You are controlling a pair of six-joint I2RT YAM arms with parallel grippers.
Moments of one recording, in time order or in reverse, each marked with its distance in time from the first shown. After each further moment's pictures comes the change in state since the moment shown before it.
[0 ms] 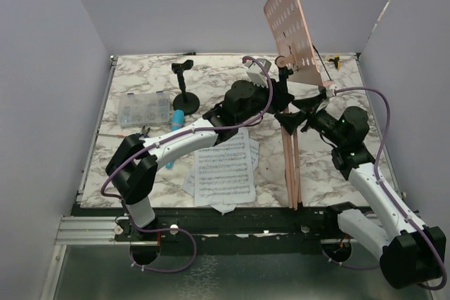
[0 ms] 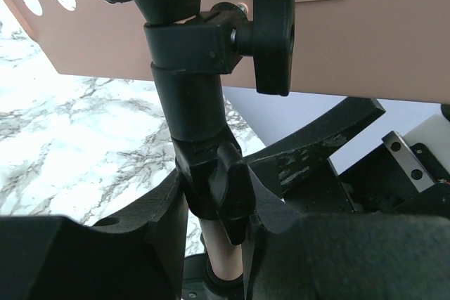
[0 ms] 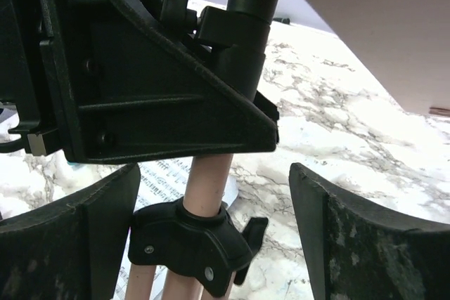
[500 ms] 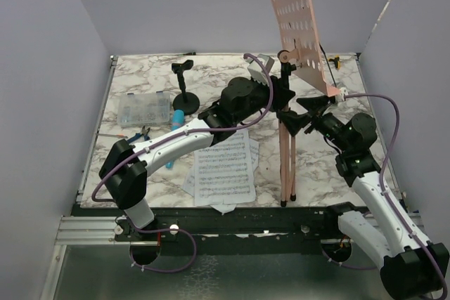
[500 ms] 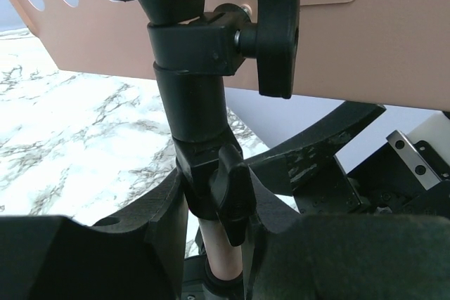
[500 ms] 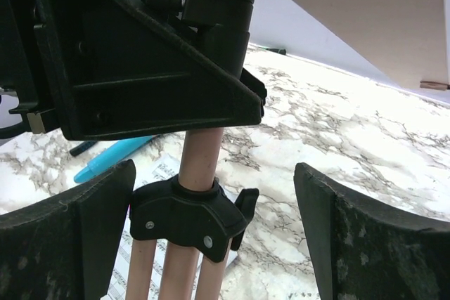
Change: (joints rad) left arm -0.014 -0.065 0.041 -0.058 -0.027 0.117; right arm -0.005 -0.108 -0.010 0.003 0.021 0.025
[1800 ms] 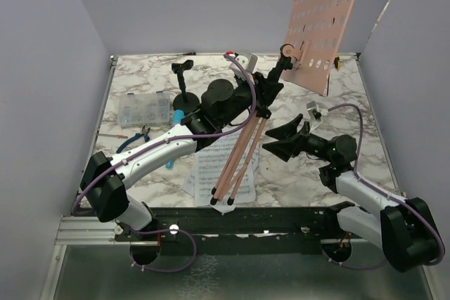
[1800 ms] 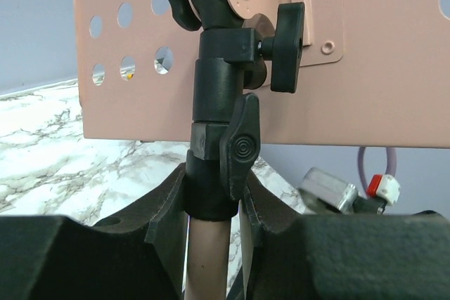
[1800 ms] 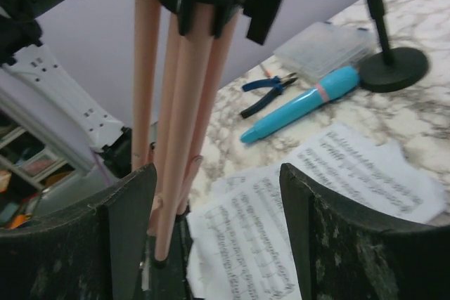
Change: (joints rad) left arm 0.003 -0.167 -0.088 0.024 -0.079 0.088; right arm 0.061 0.194 -0.320 0.745 -0.350 0.535
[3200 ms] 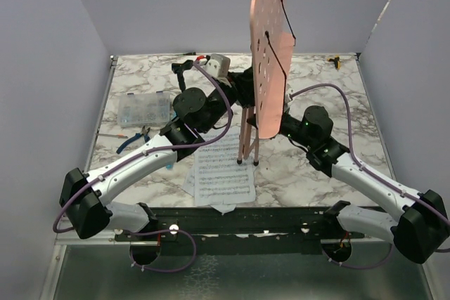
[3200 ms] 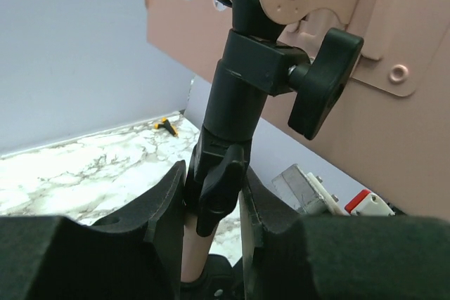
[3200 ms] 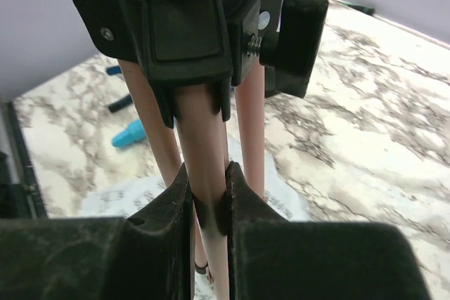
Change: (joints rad) left arm 0.026 -0.181 -0.132 0.106 -0.029 0.063; right arm 0.340 0.070 0.430 -0.734 0.547 -0.589
